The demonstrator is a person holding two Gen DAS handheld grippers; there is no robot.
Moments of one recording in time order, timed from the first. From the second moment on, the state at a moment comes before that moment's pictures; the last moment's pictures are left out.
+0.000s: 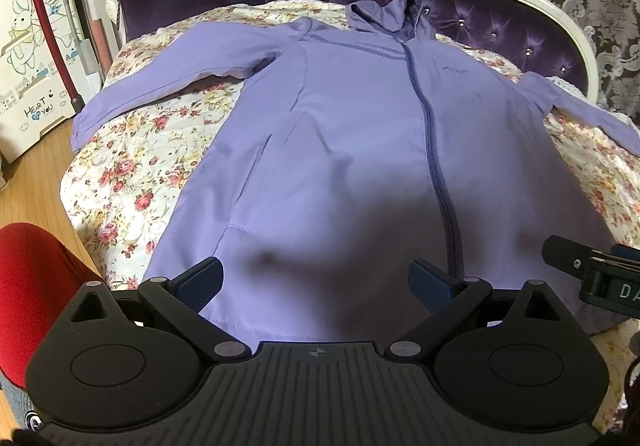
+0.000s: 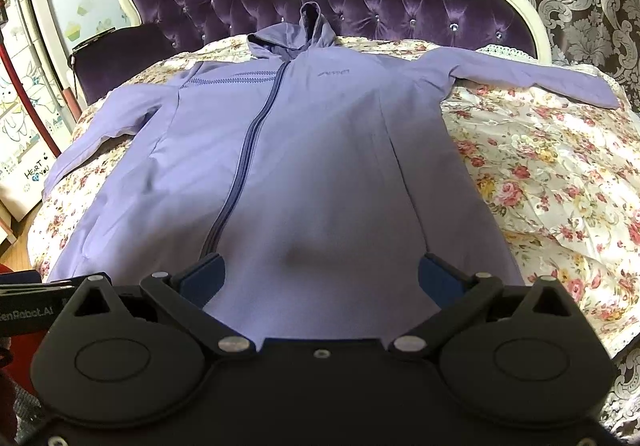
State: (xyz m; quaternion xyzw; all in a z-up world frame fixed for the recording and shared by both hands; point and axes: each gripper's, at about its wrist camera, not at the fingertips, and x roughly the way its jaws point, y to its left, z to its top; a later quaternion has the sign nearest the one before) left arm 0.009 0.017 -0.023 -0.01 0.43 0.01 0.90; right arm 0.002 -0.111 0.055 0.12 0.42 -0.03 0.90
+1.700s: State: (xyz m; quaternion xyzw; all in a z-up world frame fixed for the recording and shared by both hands) left arm 0.074 0.035 -0.022 -0.05 0.38 -0.05 0.92; right arm 0.051 -0.157 0.057 0.20 0.35 -0.03 0.91
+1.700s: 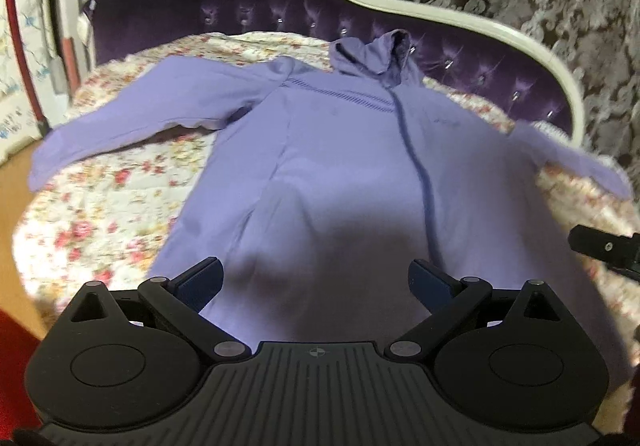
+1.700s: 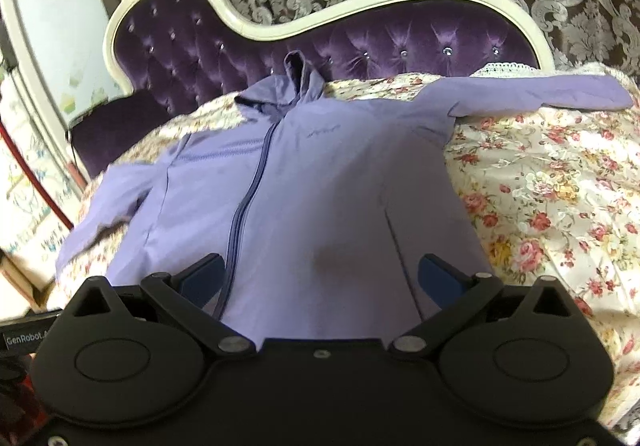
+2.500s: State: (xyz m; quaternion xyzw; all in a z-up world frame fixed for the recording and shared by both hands) left arm 0.179 0.030 -0.055 -0.06 0.36 -0.07 0.93; right arm 0.114 -0.375 0.025 0.37 0.34 -0.19 0.84
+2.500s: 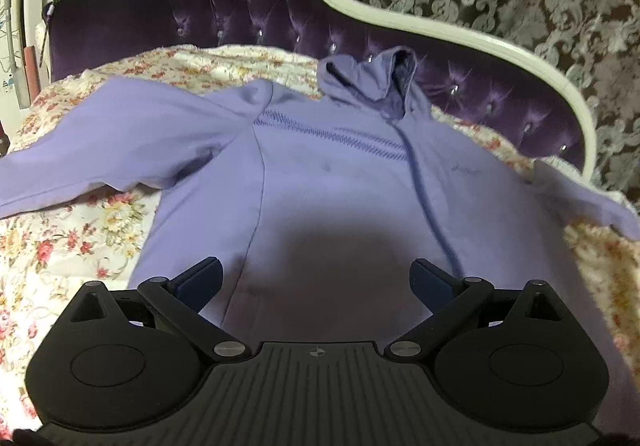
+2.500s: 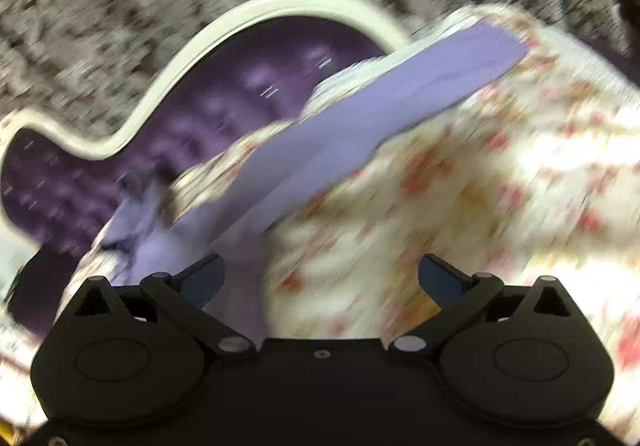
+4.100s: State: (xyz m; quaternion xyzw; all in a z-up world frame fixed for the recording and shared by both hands) left arm 0.177 0.014 -0.083 -0.01 0.37 -0.05 0.93; right arm 0.241 -0.371 0.137 0.26 0.15 -0.12 0.95
